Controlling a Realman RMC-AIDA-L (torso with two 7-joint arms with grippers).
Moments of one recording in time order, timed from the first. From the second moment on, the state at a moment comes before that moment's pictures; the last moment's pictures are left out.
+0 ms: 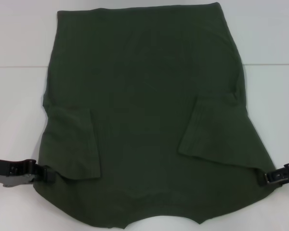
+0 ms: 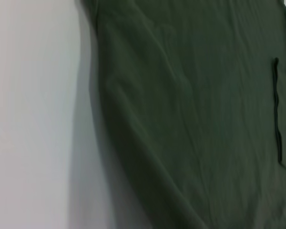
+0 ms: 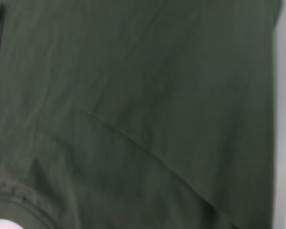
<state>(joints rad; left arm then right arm) -0.59 -1.99 0.38 0.72 2.62 1.62 -2.36 0.62 2.00 -0.71 -0.84 -2.63 -1.58 2.39</state>
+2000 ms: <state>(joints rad) -0.59 -1.98 0.37 0.72 2.58 1.64 -2.33 0.71 2.02 -0.86 -0.82 -2.64 -1.53 2.42</state>
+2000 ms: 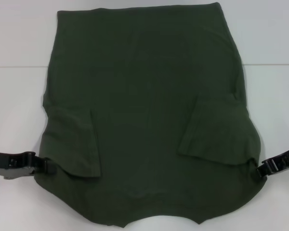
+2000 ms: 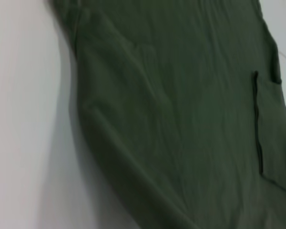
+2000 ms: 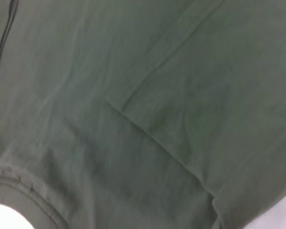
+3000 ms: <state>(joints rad) -0.54 -1.98 0.37 0.72 2.79 2.05 -2.24 0.68 2.01 -0.92 -0.87 -2.65 -1.97 2.10</state>
